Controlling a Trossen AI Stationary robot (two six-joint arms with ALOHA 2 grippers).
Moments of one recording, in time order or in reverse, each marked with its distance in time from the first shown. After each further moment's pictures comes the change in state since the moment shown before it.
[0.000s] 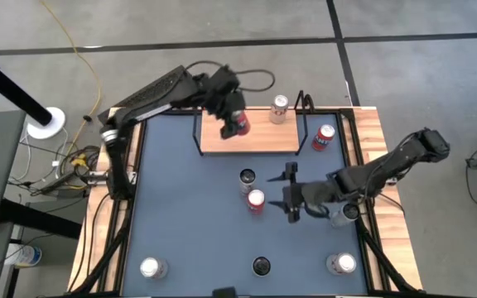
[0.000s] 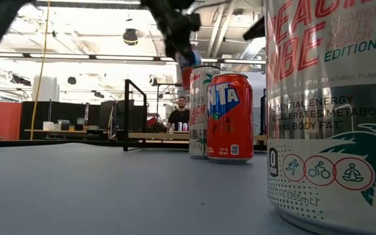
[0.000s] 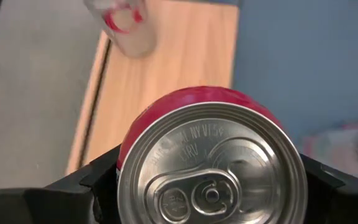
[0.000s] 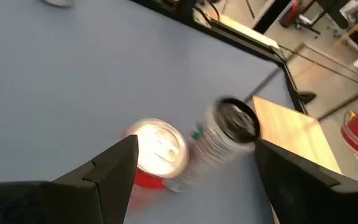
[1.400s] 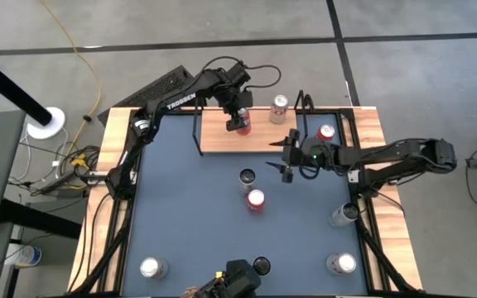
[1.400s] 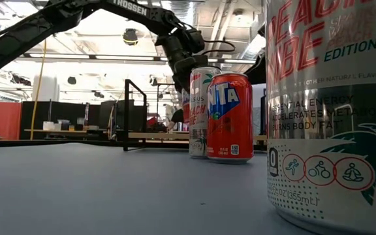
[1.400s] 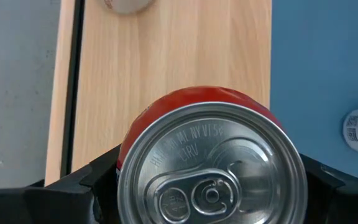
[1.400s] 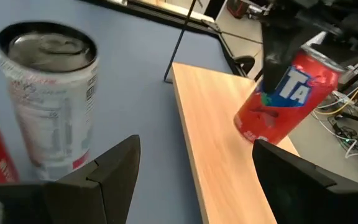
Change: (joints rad) left arm 0.119 0.291 0.178 -0.097 0.145 0.174; right arm -0.529 -0.026 -0.256 0.402 -0.319 -0.145
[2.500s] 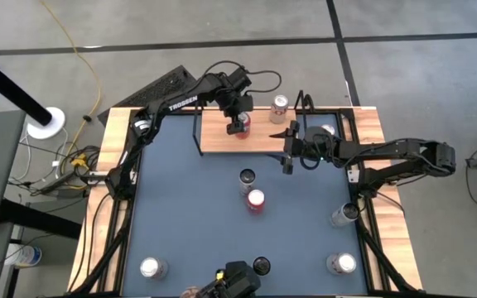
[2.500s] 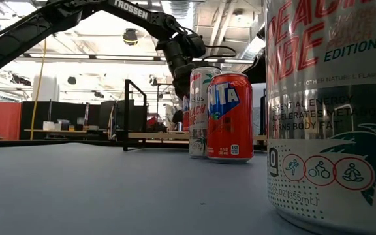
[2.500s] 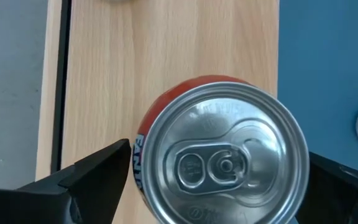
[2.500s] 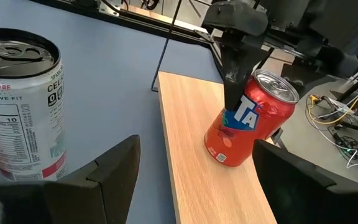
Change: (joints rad) left arm -0.007 -0.001 -0.067 0.043 -0.024 0.013; right arm -0.130 0.003 0.000 0.054 -0.135 -0.051
